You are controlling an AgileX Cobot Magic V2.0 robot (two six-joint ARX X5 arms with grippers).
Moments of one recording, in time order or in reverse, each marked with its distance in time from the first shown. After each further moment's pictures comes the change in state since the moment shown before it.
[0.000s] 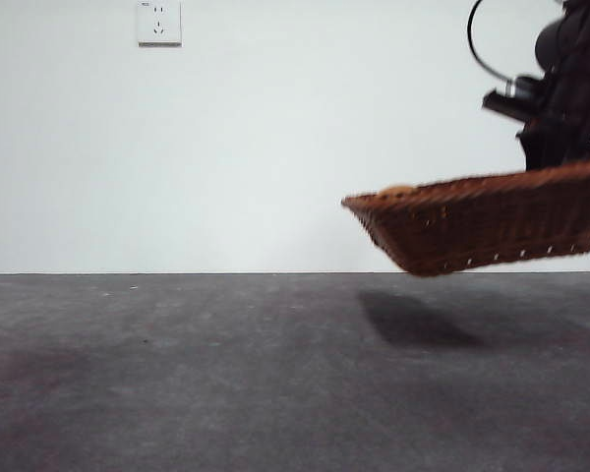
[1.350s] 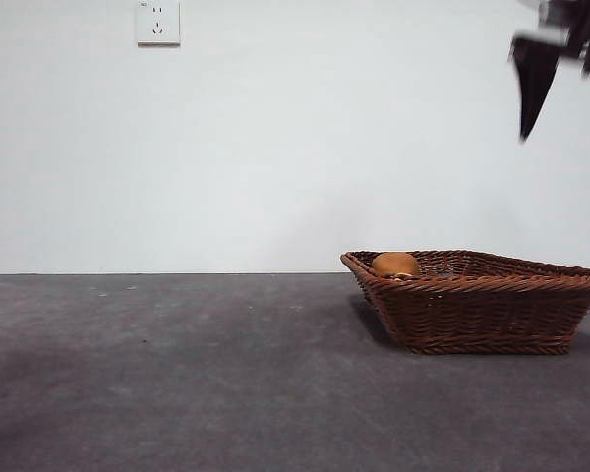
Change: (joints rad) left arm 0.000 -0.103 -0.108 0.000 -0.026 -0.037; right arm -0.026 -0.248 0.000 0.098 0.203 0.030
